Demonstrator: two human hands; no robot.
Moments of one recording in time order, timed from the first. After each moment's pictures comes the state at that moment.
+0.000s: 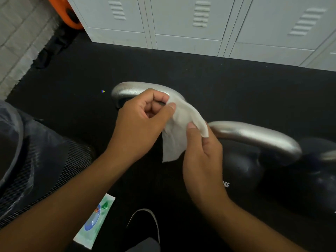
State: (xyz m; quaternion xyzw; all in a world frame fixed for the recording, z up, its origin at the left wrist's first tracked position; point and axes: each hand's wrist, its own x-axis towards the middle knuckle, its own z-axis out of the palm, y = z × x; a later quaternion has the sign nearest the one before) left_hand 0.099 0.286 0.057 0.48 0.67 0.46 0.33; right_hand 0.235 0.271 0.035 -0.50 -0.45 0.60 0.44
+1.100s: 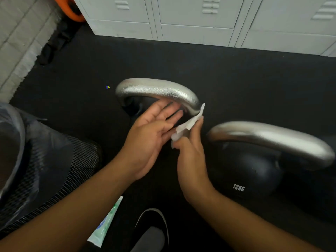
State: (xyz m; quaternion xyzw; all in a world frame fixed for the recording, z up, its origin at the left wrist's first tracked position) left_hand 0.091 0.284 0.021 0.27 0.53 0.53 0.60; right_hand 0.199 0.280 -0.005 -0.54 -0.42 0.67 0.30
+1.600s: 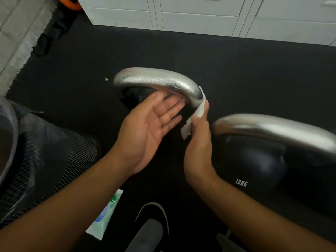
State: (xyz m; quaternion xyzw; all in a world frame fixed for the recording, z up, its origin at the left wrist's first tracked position) left_hand 0.085 0.284 0.021 0.28 0.49 0.54 0.62; right_hand 0.196 0.298 -0.026 -0.49 -0.39 0.65 0.43
